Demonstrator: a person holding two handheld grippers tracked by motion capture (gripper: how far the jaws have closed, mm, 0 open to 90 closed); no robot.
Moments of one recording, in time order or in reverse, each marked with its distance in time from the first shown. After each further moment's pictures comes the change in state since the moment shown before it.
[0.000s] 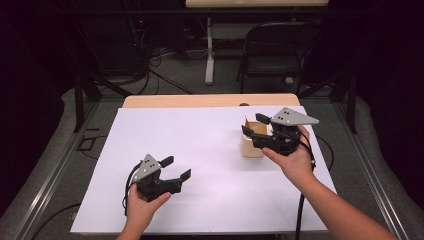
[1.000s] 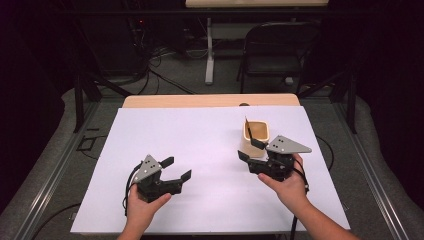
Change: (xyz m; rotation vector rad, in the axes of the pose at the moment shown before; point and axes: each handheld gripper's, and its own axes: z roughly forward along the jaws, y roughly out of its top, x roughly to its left) left arm -0.002 0.000 0.000 -0.001 -0.006 0.006; right arm 0.027 -0.060 -0.004 0.026 0.039 0.042
